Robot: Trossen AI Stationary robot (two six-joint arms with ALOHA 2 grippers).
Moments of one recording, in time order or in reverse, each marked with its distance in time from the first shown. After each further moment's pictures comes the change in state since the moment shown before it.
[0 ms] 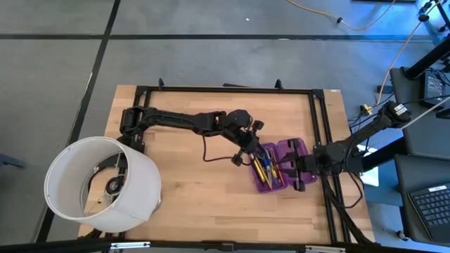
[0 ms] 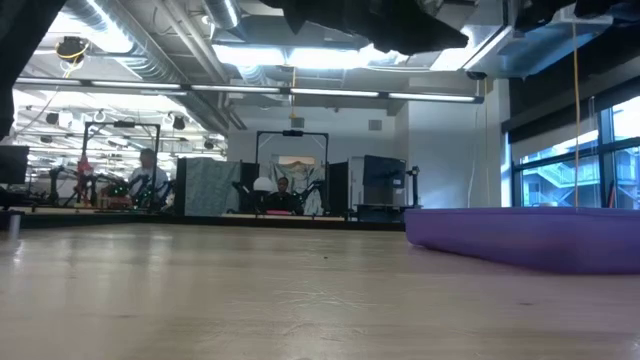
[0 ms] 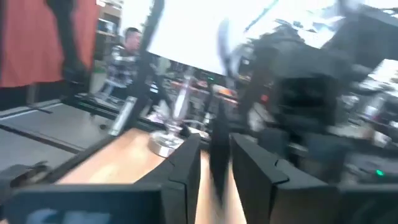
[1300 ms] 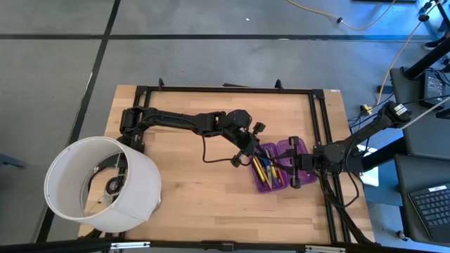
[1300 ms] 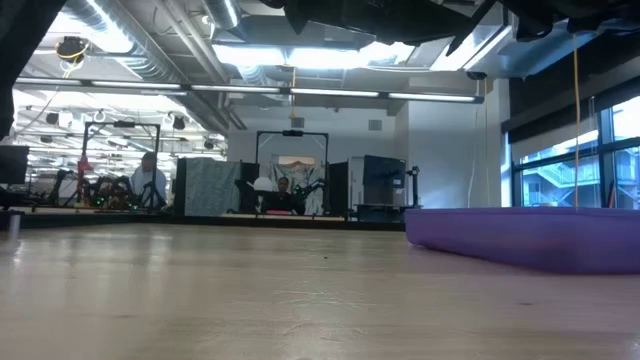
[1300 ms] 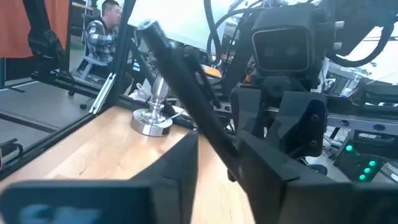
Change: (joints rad) left arm -0.003 0.000 -0.001 0.038 0.079 0.033; right arm -0.002 0.000 0.000 -0.058 0.115 -0.008
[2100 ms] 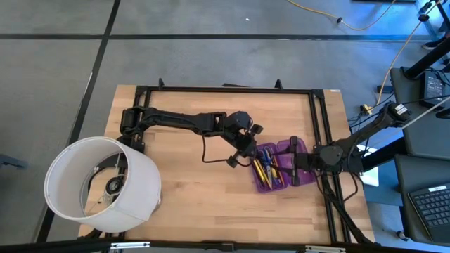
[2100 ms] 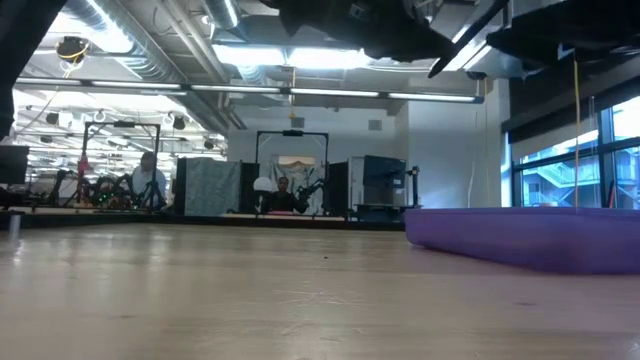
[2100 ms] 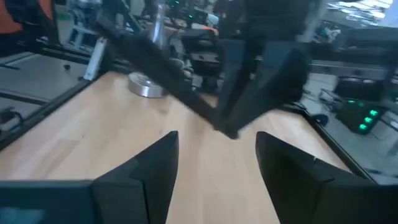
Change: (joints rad) left arm 0.000 0.000 0.000 -0.126 -0.001 0.015; right arm 0.000 -0.071 -0.001 -0.257 0.061 0.172
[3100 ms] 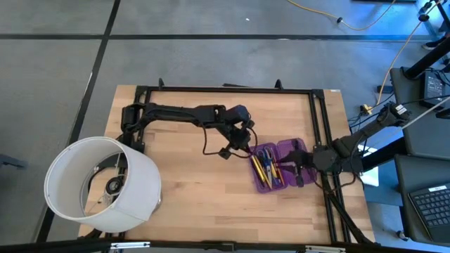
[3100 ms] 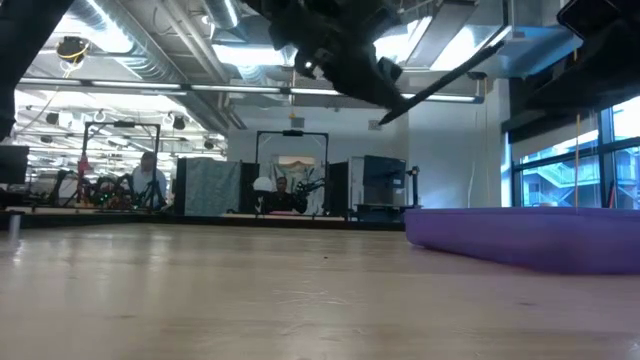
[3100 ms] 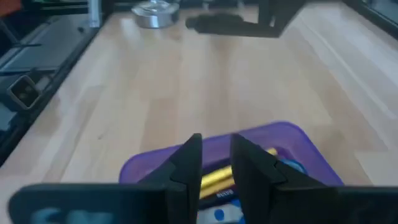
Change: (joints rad) left arm 0.079 0.000 0.000 -0.270 0.001 0.064; right arm 0.001 -0.094 0.044 -0.512 -0.080 0.474
